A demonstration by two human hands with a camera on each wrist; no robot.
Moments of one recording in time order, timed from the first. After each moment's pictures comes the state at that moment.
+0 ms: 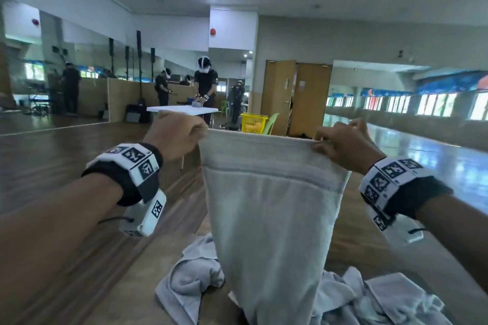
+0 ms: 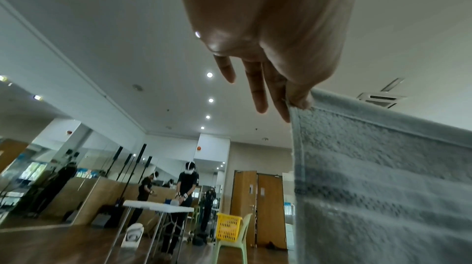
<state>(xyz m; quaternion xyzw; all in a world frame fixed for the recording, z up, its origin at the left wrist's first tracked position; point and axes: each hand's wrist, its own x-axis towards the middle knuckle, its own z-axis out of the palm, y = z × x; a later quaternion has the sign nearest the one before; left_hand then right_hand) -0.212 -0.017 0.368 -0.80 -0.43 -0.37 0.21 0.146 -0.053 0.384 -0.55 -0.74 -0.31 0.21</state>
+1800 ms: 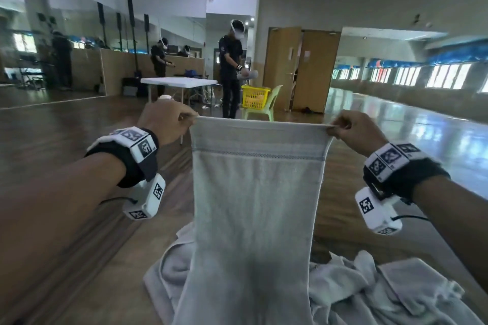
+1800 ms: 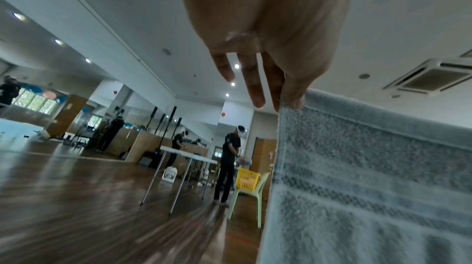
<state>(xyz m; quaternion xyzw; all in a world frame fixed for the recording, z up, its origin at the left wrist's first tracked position) -0.211 0.086 0.318 -0.76 -0.53 -0.34 0.15 0.180 0.045 0.329 -0.60 -0.70 -0.01 0.39</state>
